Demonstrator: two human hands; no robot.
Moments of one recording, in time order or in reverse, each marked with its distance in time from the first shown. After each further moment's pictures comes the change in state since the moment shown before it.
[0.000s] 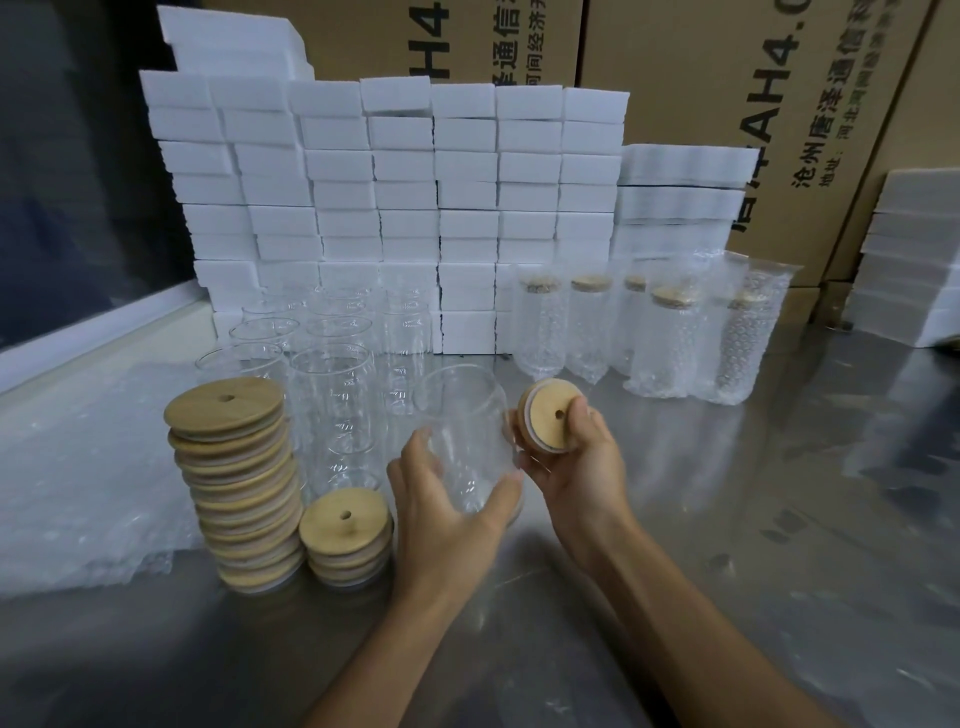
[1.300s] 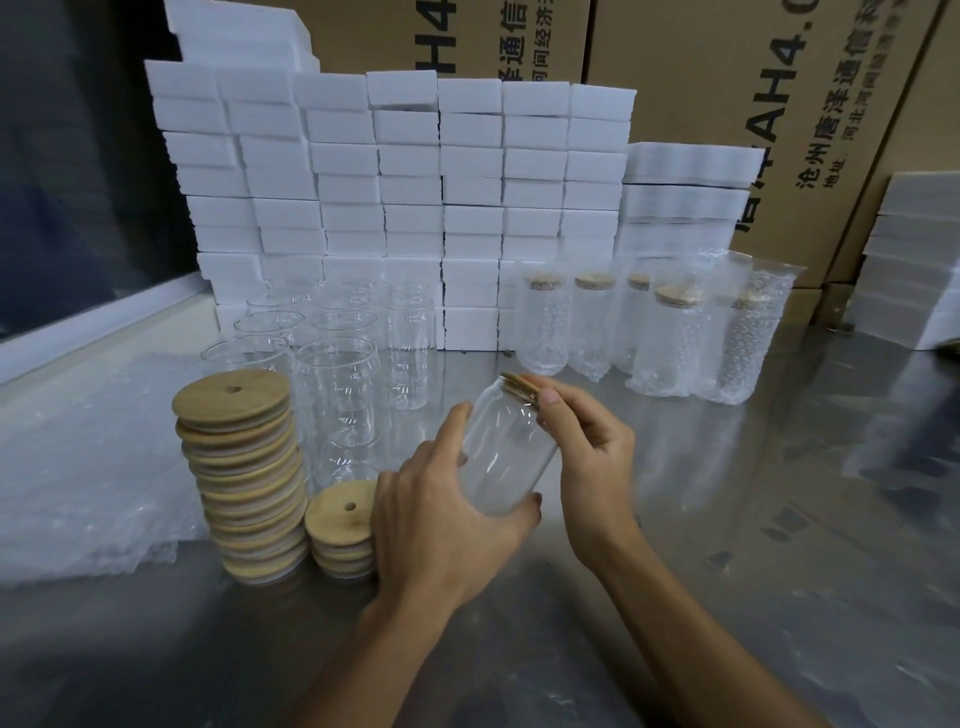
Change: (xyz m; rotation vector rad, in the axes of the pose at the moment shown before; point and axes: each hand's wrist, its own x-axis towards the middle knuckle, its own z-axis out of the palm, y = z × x) left_hand -0.003 0.025 -0.021 0.535 -0.006 0.221; right_hand -0.016 -0.005 0.001 -0.393 -0.105 -0.465
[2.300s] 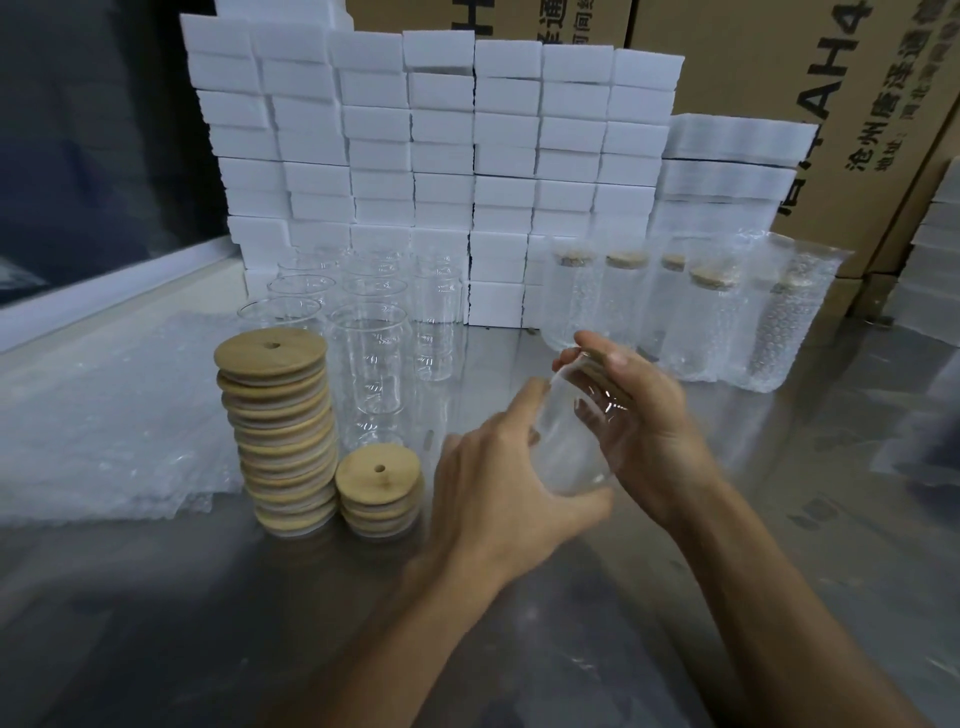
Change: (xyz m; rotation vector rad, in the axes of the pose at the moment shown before) left_hand -0.001 0.020 -0.008 -0.101 -0.142 0.129; right_hand 0.017 -0.023 -0.020 0.258 -0.225 0.331
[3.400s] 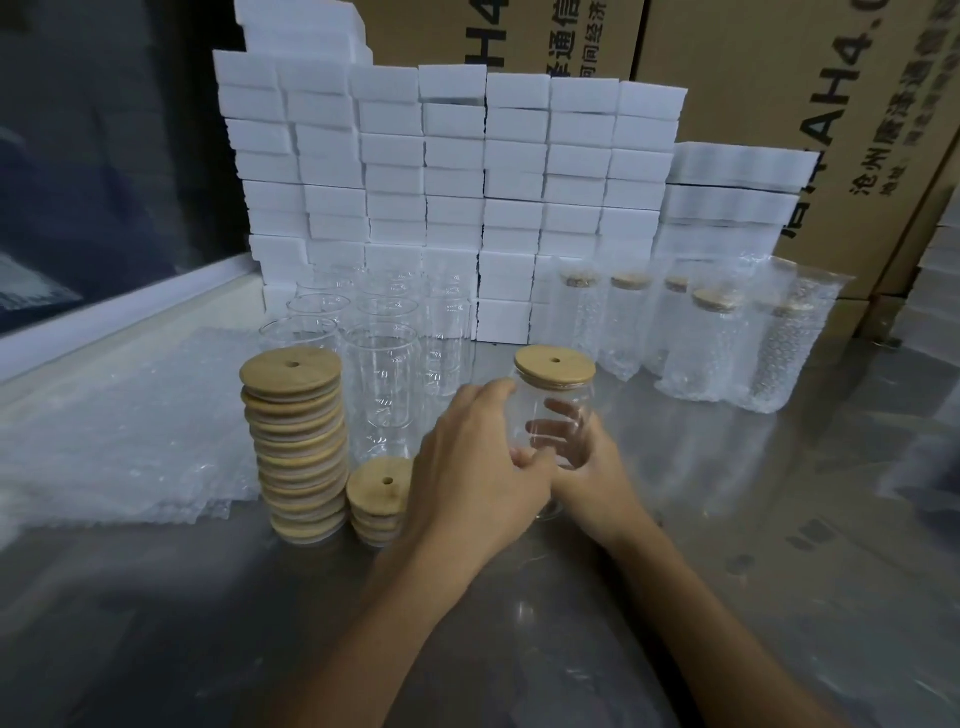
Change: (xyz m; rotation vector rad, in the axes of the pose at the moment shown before) left_hand 0.011 0.011 -0.031 0.037 0.000 -0.132; right_hand -0.001 0.050 -0.003 -0.575 -0.006 0.006
